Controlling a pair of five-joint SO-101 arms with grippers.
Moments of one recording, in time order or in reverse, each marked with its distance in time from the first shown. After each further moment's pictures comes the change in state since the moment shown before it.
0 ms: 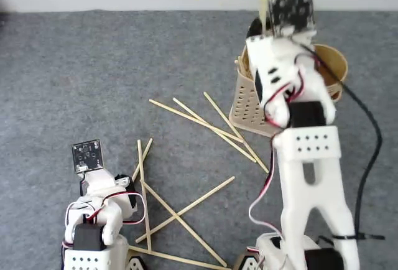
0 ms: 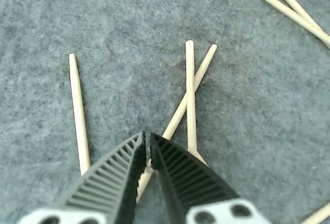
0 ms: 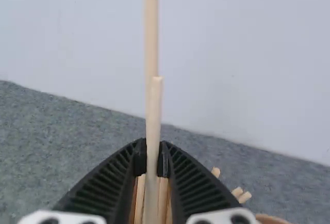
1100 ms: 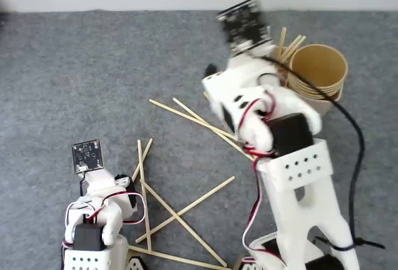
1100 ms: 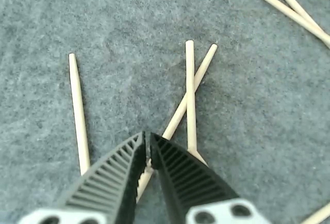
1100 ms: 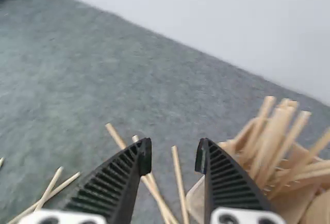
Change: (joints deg) left arm 0.0 0.0 0.0 0.0 0.0; right arm -17.9 -2.7 -15.6 35.8 -4.0
